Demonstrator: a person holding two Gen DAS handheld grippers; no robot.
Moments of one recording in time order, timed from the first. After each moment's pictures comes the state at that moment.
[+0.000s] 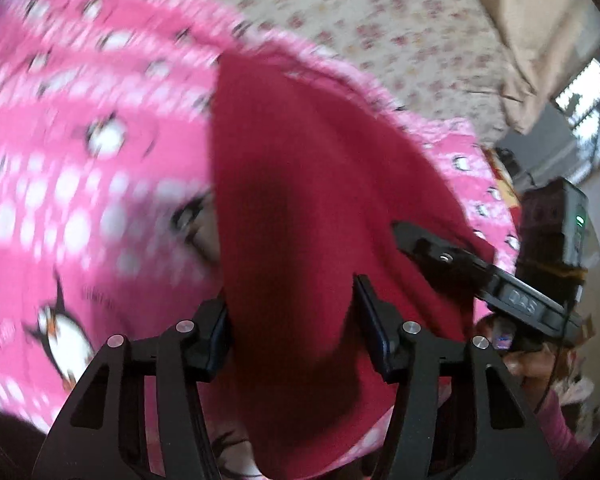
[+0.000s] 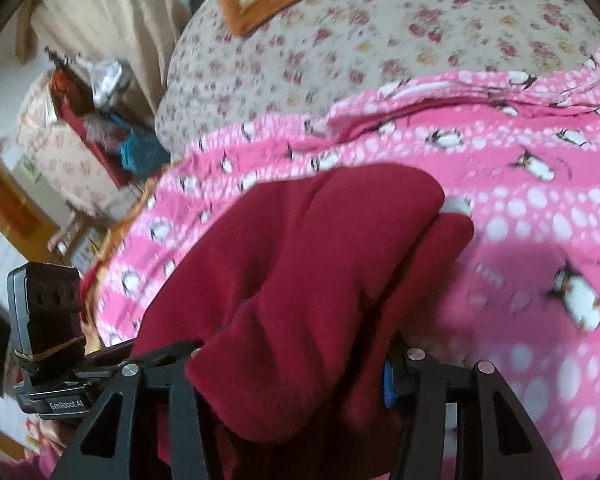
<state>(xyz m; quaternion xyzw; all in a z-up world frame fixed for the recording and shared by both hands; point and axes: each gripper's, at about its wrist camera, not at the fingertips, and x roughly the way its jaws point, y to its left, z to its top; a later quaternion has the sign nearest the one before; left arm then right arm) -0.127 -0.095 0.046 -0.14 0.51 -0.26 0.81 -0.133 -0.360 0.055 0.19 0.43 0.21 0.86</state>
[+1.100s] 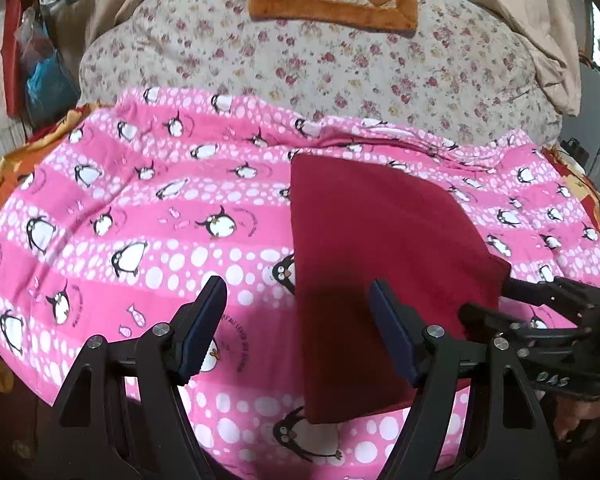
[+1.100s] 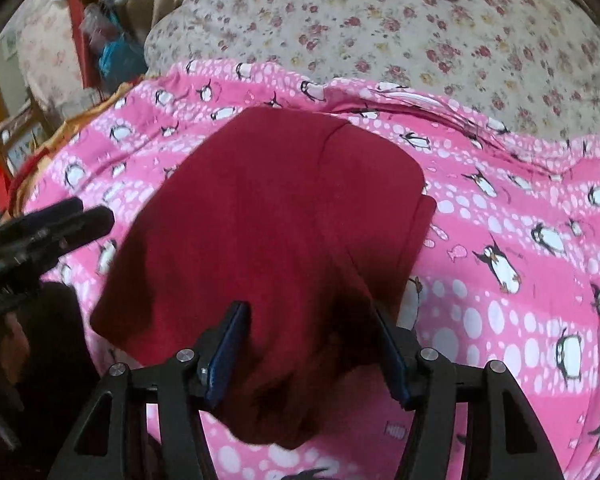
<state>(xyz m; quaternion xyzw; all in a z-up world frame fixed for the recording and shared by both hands) -0.196 -0.100 0.110 0.02 0.36 -0.11 0.93 -0.203 -0.337 0.083 0.01 0.45 0.13 0.88</state>
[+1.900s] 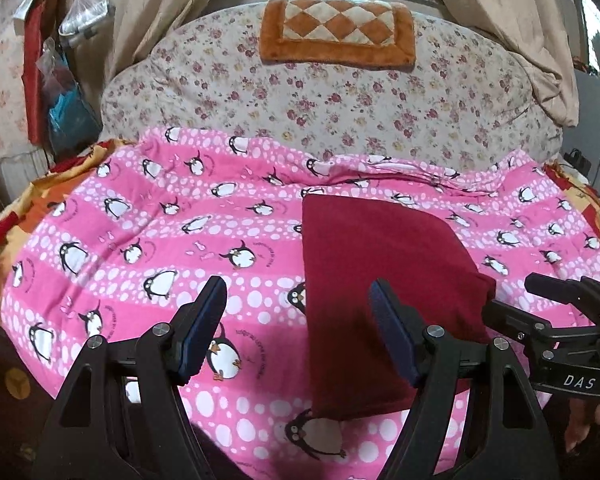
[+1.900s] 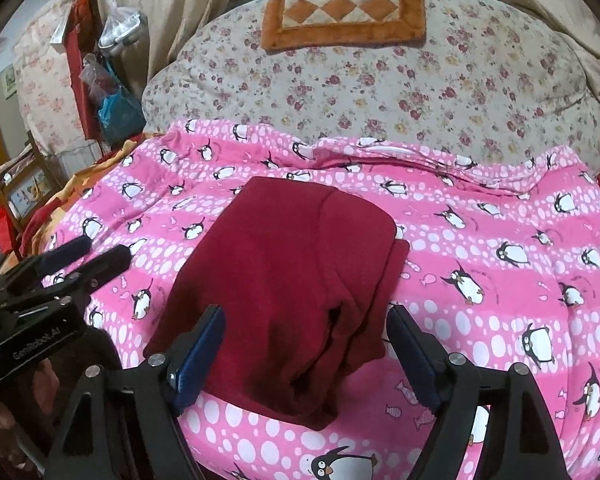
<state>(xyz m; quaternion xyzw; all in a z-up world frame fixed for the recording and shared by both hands) -0.224 -0.098 0.136 0.04 0.30 -0.08 0.95 -0.237 -0.334 0.131 0.04 0.39 0.10 0.91</state>
